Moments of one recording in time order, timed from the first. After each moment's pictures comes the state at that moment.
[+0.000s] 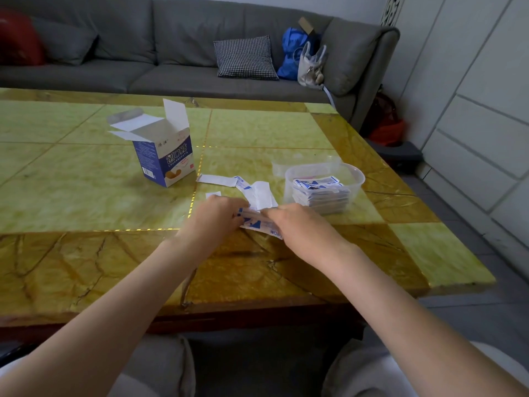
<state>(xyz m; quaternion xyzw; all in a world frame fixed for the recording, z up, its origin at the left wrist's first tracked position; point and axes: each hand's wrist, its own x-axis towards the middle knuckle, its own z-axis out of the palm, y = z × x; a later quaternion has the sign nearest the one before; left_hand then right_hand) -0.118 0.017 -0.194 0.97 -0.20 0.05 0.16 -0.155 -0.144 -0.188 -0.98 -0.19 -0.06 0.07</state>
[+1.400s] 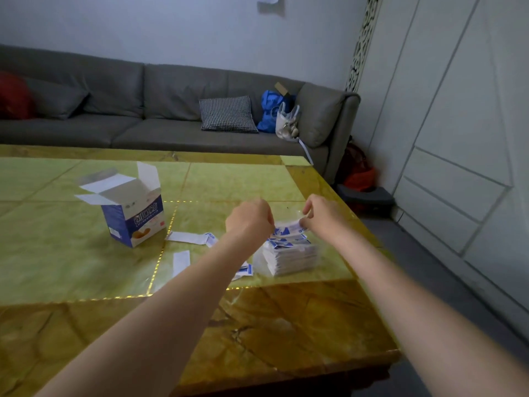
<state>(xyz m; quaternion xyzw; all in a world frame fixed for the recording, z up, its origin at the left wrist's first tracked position) -0.067 -0.098 -0.133 0.96 -0.13 0.02 0.24 -0.076 -0.241 -0.135 -0.97 0.09 -0.10 0.22</state>
